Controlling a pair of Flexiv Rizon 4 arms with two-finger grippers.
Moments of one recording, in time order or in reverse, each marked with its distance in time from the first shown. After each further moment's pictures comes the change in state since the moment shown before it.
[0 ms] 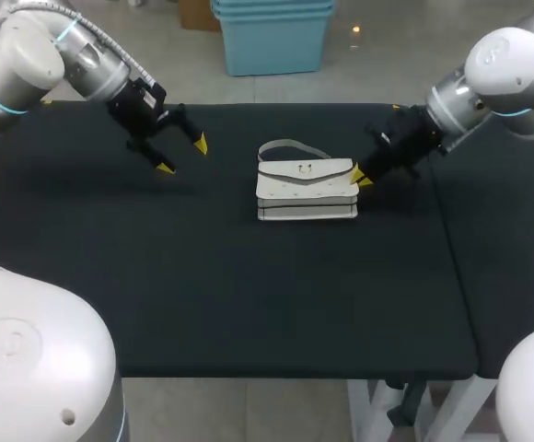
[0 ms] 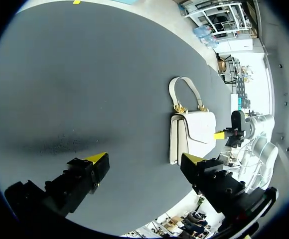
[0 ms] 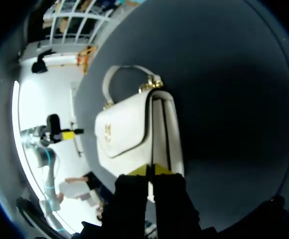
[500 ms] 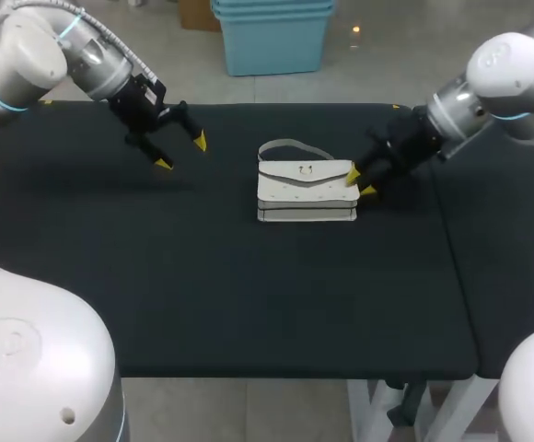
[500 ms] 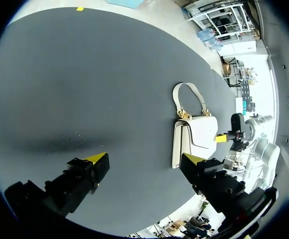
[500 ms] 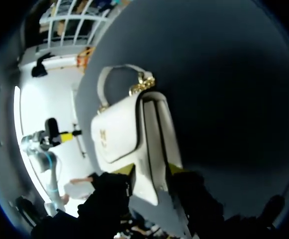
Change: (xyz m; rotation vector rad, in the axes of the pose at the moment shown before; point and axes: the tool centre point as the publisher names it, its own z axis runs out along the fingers) left arm -0.001 -0.008 -0.004 0.035 -0.049 -0.008; right arm -0.010 0.007 0.010 0.025 0.034 0.040
